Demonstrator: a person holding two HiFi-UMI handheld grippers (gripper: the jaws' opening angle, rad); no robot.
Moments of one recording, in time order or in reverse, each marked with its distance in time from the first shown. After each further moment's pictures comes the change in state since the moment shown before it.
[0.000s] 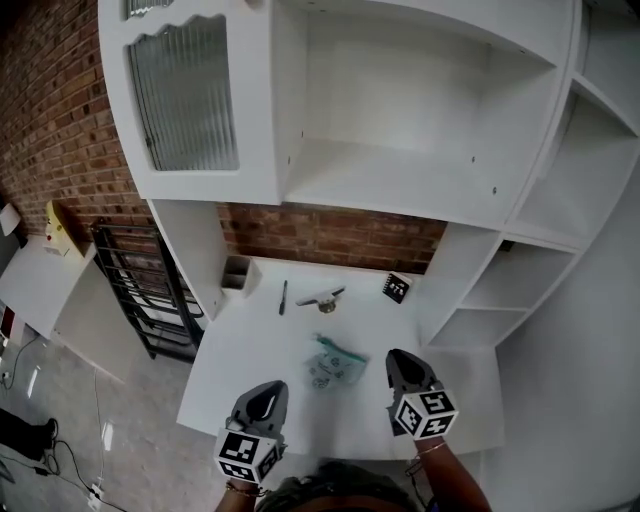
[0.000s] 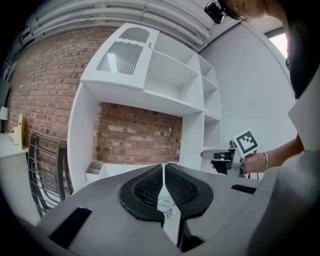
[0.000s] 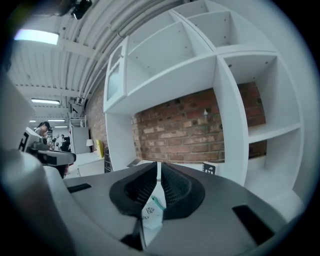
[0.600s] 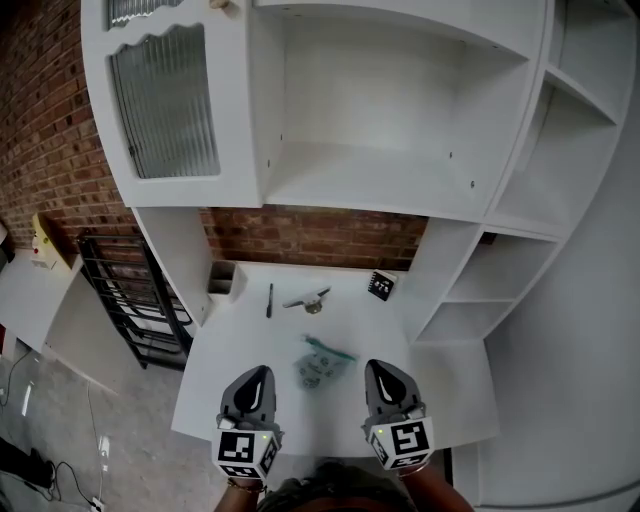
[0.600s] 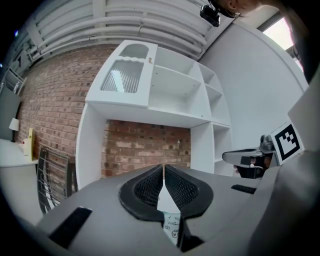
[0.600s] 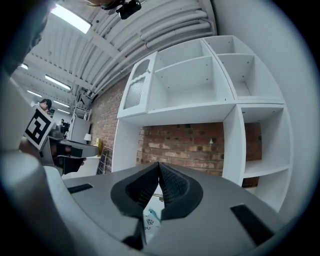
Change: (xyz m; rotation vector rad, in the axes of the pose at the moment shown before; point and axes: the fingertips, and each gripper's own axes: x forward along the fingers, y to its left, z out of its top) left arm 0.003 0.010 0.047 0.045 -0.125 0.122; right arm -0.044 0.068 0.050 -0.230 -0.152 -0.063
